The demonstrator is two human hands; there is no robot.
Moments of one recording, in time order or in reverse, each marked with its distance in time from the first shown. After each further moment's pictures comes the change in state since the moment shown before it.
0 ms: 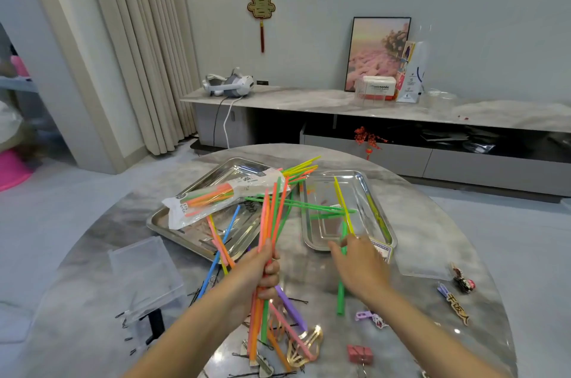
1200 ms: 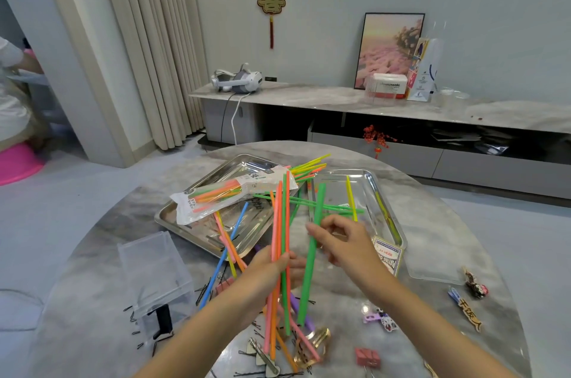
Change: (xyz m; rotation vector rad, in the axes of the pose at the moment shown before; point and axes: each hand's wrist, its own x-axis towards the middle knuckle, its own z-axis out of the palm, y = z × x) left_hand 0.003 -0.005 0.004 0.221 0.009 0.072; right_hand -0.009 -0.033 -0.010 0.981 -0.165 -0.335
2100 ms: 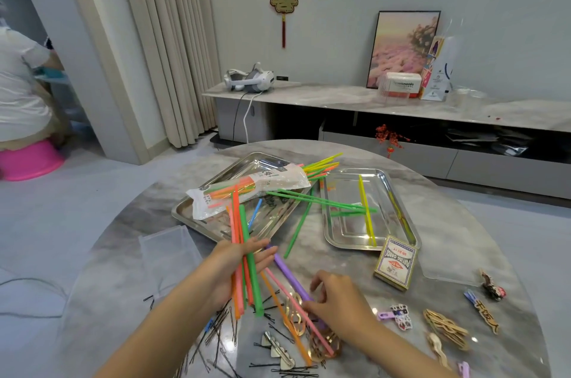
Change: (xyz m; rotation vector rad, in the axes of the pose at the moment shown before) left_hand -0.009 0.019 -0.057 -0.309 0.162 -0.112; right_hand -0.034 0.076 0.033 -0.860 -0.191 0.177
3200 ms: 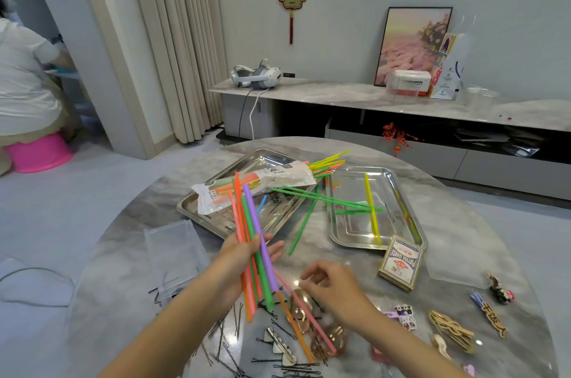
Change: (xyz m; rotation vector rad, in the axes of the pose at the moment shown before) left_hand 0.012 -0.016 -0.001 -0.083 0.005 0.156; right_hand 0.000 -0.024 -0.018 0.327 -0.037 -0.035
